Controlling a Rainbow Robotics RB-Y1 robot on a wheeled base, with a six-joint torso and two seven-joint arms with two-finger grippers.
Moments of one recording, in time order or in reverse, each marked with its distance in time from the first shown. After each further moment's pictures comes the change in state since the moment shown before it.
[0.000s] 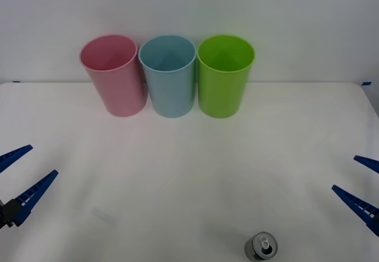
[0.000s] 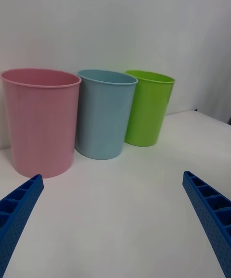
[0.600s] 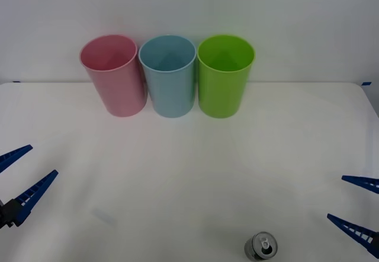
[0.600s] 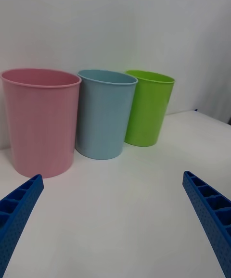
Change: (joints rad) right arm -0.009 -0.101 0.071 0.048 0.111 -0.084 0.069; left arm 0.000 0.000 0.000 0.000 0.000 0.000 0.000
